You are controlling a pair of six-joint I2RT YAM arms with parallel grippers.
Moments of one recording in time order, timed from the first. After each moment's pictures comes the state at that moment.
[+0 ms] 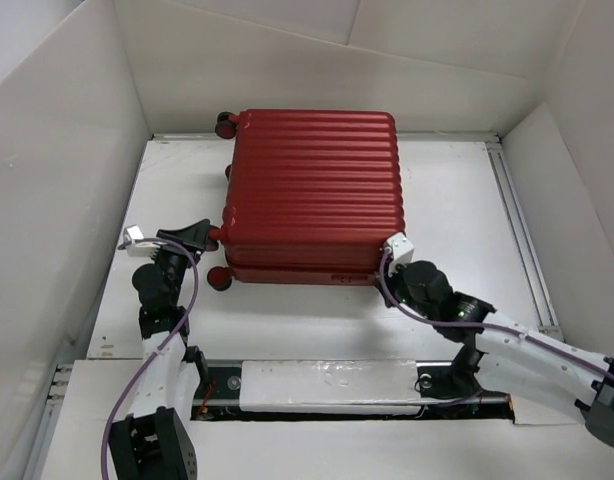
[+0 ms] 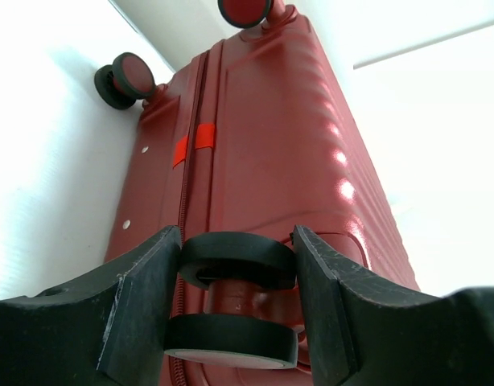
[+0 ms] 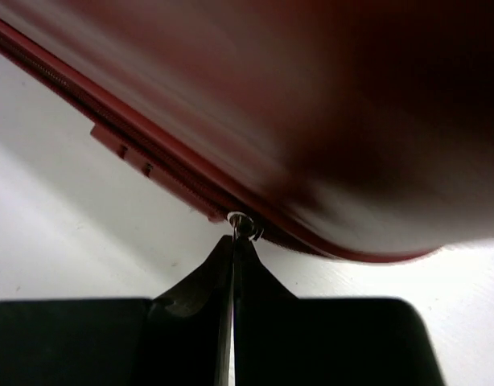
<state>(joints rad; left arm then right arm) 0.21 0.69 0.17 0.55 0.32 -1.05 0.83 0.80 0.41 -0.09 0.16 0.21</state>
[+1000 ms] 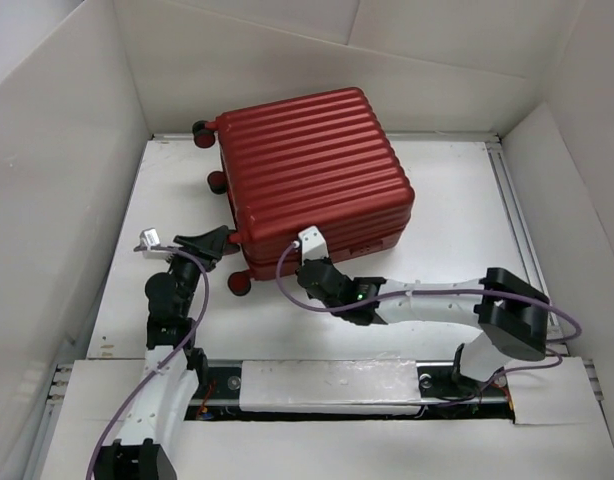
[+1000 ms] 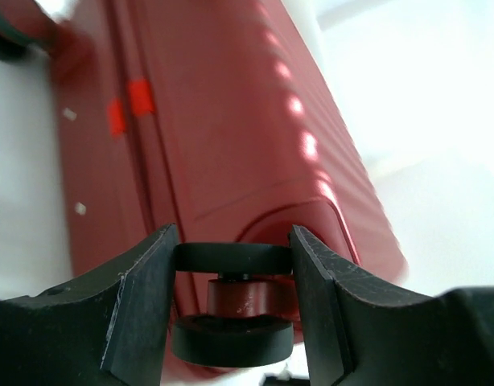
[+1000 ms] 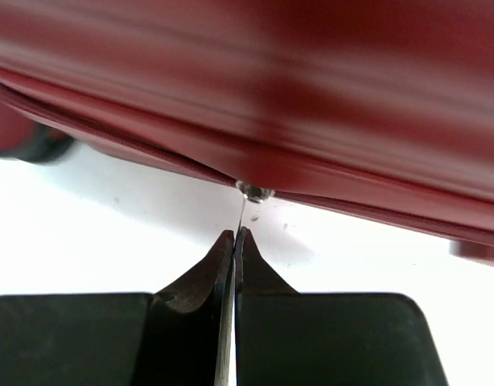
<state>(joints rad) 0.01 0.54 0.13 0.48 0.18 -1.02 1.20 1.61 0.96 0.03 0.60 0.34</state>
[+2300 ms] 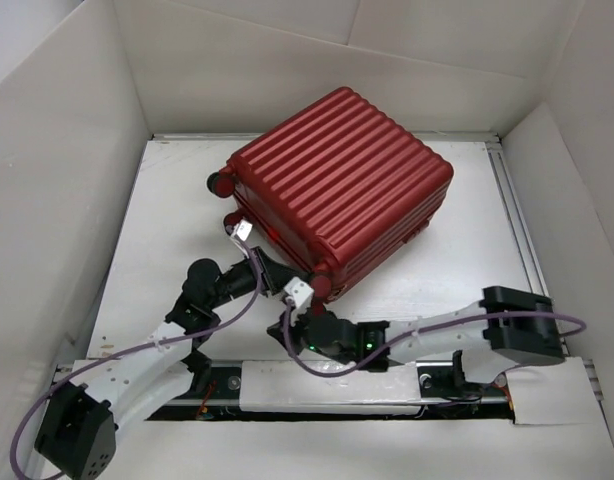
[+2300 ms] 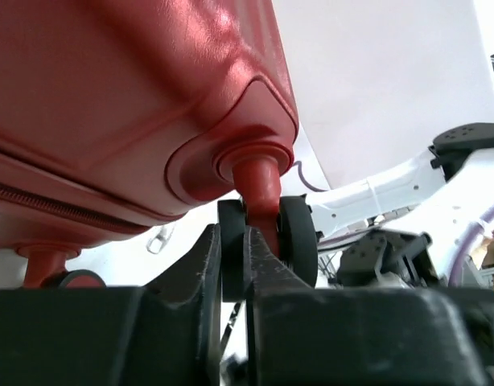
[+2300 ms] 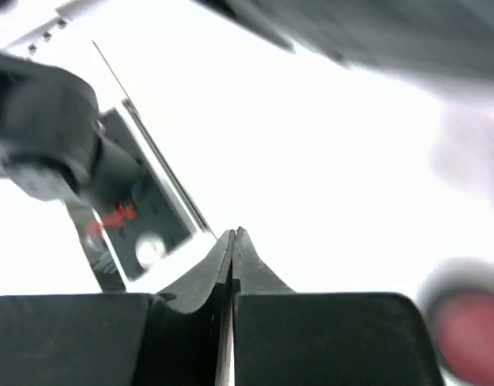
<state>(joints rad) -0.54 0.76 0.26 0.52 0.58 -1.04 1.46 1.57 0.78 0.48 0.38 0.44</state>
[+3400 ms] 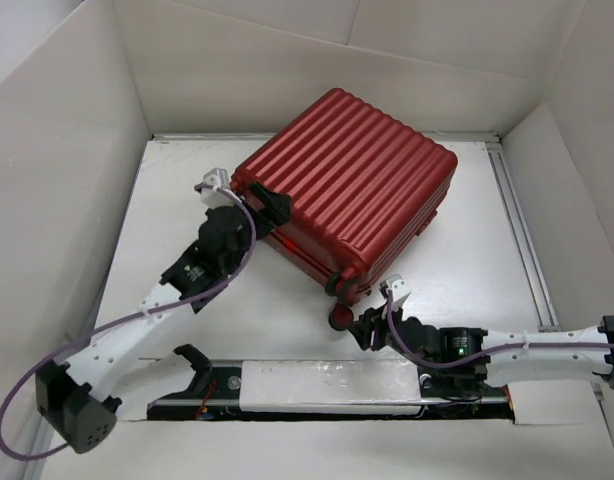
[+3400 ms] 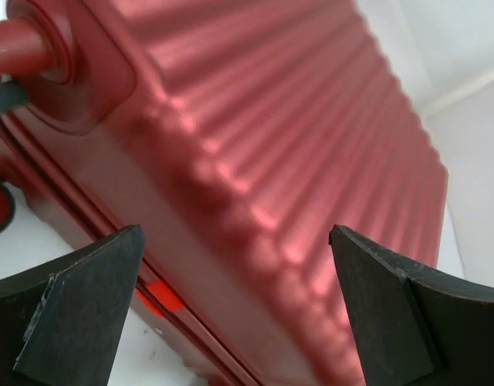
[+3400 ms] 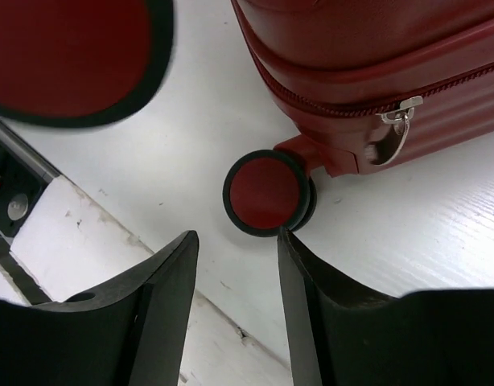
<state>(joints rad) -0.70 0.93 0.84 -0.12 -0.46 -0.84 1.44 0.74 0.30 -0.02 0.63 0.68</state>
